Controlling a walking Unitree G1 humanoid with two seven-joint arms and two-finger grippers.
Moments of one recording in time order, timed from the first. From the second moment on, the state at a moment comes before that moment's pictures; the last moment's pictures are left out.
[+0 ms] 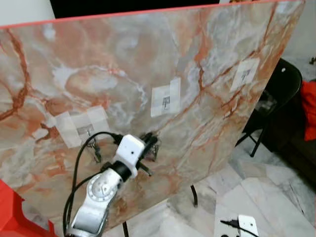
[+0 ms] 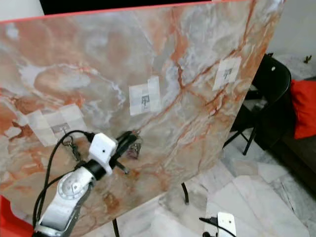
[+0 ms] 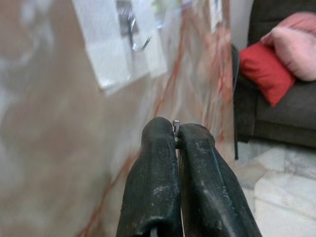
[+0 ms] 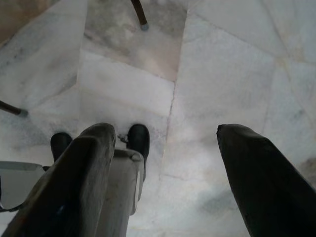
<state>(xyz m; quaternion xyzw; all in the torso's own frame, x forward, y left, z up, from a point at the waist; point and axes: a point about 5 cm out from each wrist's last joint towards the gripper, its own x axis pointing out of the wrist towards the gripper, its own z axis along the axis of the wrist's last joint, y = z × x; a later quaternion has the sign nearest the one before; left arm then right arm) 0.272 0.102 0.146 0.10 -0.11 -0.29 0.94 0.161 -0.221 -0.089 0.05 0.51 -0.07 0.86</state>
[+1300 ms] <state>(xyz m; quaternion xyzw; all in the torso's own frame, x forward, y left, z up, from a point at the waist) 0.285 0.091 0.194 0.09 -0.19 -0.29 0.93 0.162 -0.221 -0.089 0.05 0.51 -0.07 0.86</state>
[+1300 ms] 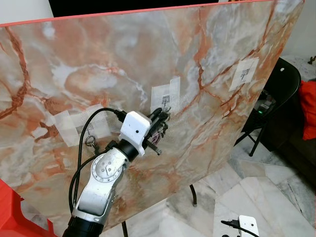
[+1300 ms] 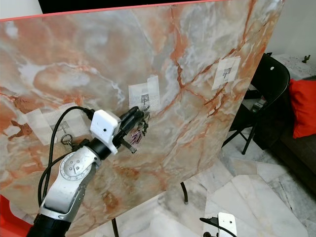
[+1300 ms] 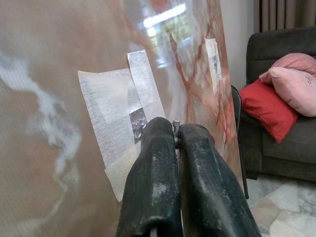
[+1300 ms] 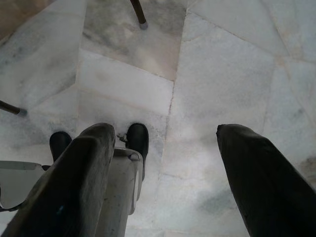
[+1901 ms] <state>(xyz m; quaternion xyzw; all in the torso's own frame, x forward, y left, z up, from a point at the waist) 0.291 0.089 0.194 0.10 -0.19 -0.29 0.93 0.161 -0.221 -0.089 0.05 0.51 -0.07 0.86</state>
